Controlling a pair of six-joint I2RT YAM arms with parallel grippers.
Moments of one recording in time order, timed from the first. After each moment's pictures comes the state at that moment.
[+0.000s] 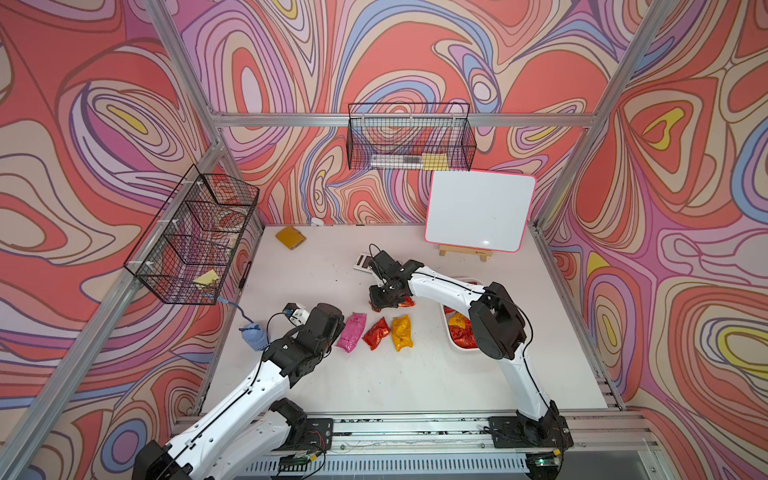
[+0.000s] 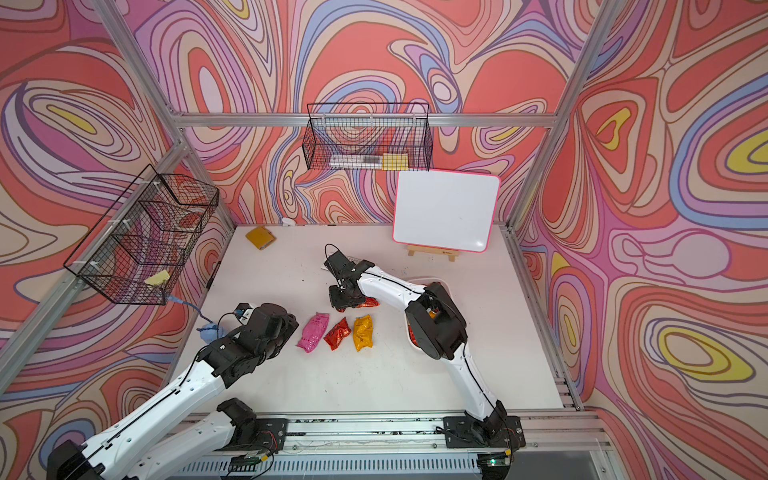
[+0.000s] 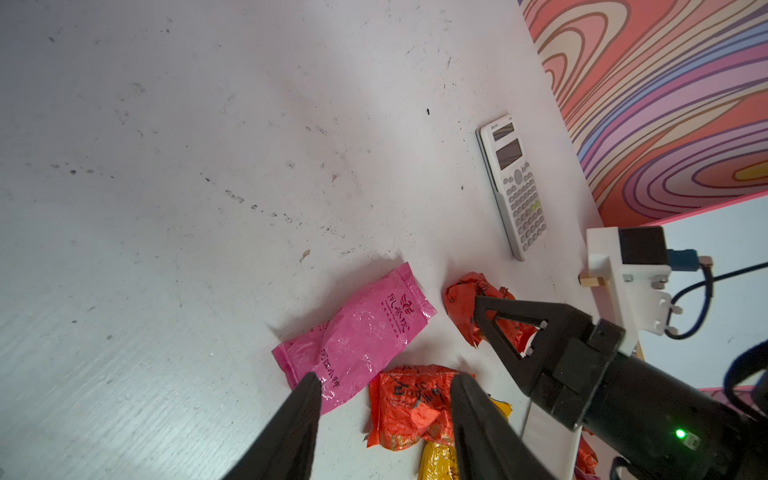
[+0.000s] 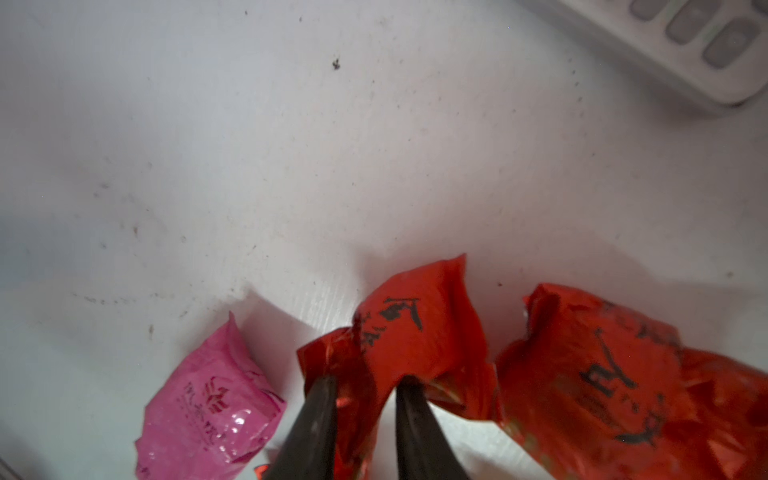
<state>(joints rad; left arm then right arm) -0.55 0.86 0.62 -0.60 -0.36 -1.32 0.78 2.25 1.86 -0.75 -0.11 0.49</state>
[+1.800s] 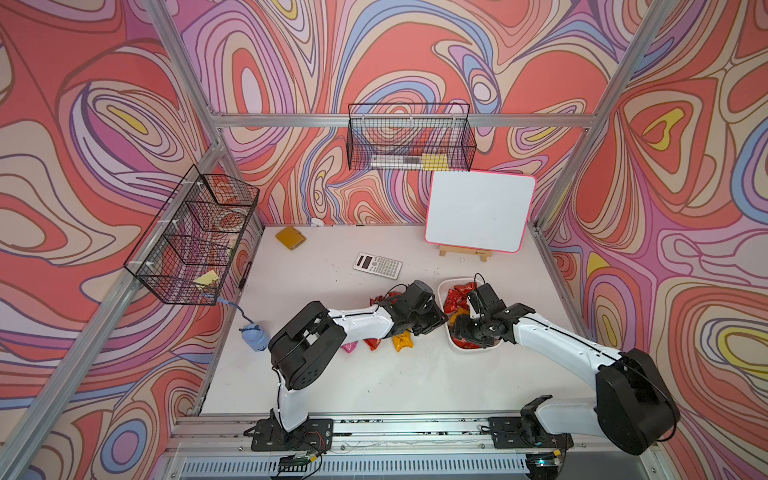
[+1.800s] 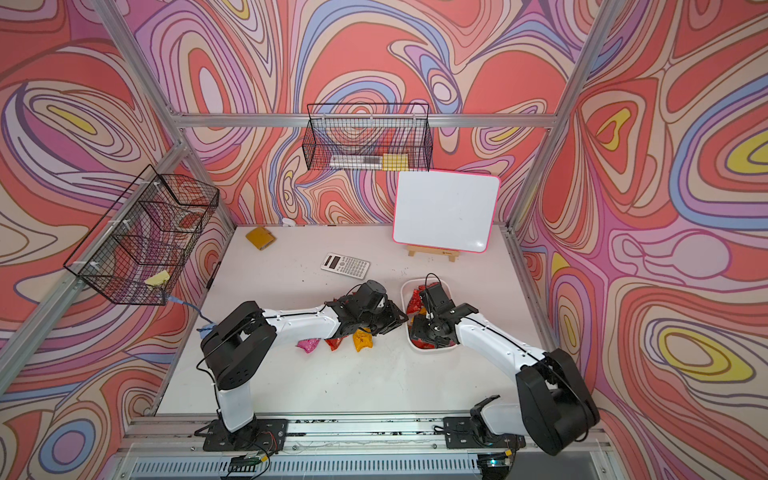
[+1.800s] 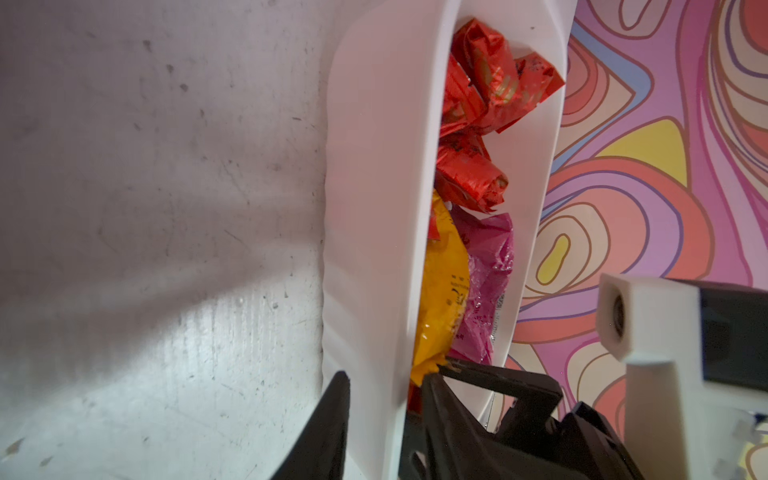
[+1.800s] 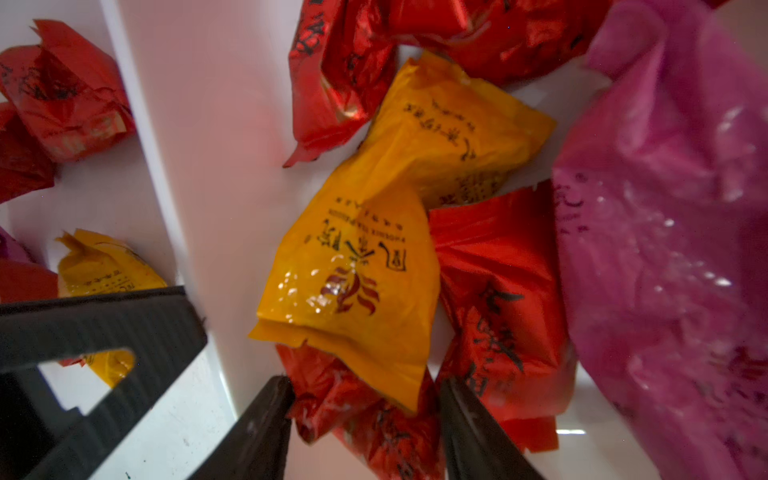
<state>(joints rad) -0.86 1.90 1.14 0.03 0.28 -1.24 0.44 1.35 0.74 -0.56 -0.11 0.63</state>
